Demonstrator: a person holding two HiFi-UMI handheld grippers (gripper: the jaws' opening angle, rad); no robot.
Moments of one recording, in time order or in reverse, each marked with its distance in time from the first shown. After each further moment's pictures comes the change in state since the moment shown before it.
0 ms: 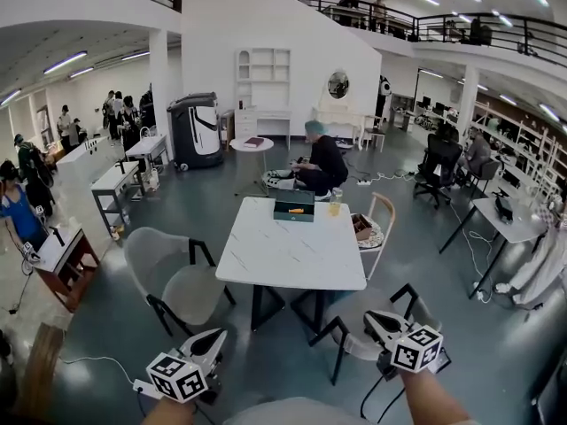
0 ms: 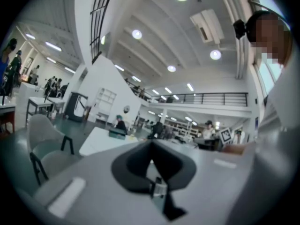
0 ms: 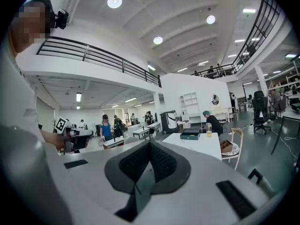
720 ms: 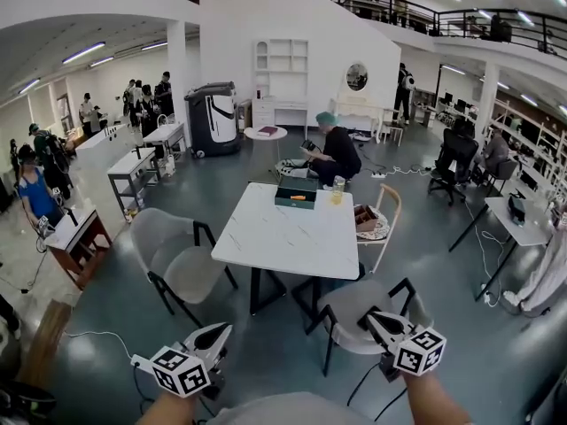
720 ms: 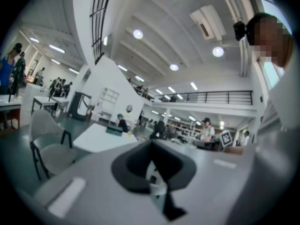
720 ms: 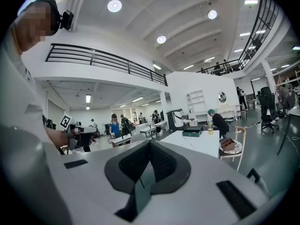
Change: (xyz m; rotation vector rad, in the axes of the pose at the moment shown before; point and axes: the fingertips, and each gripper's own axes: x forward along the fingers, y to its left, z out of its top) left arm 0.019 -0.096 -0.031 -0.011 0.000 0.058; right arm -0.072 -0.043 -0.020 -0.006 0.012 0.107
